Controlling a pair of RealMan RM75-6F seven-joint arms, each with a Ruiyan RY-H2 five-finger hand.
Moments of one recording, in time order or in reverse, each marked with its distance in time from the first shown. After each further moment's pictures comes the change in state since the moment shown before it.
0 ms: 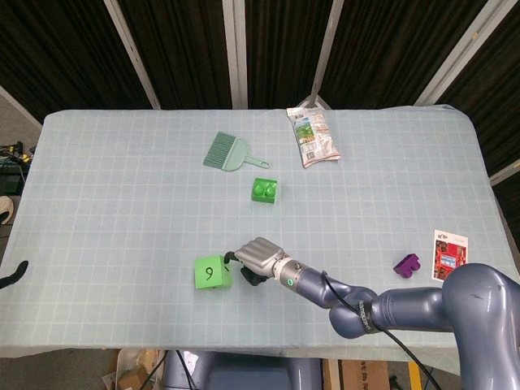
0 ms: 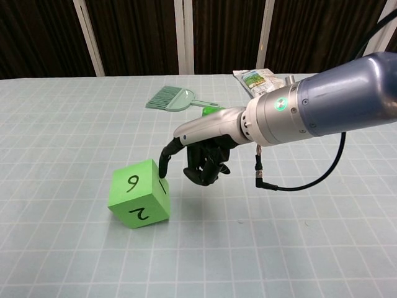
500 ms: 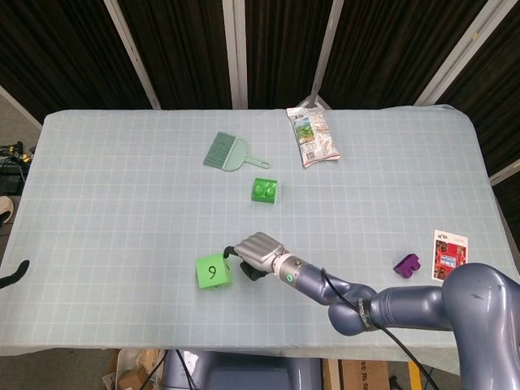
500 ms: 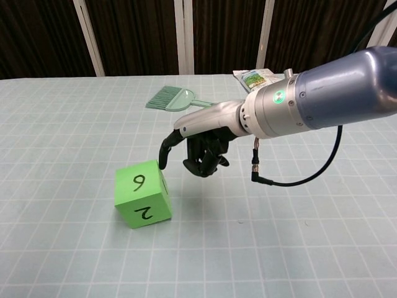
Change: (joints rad) left arm -0.003 -0.001 -0.001 0.001 -0.003 -0.004 0.000; right arm 0.006 0.011 0.000 0.014 0.021 0.019 -0.016
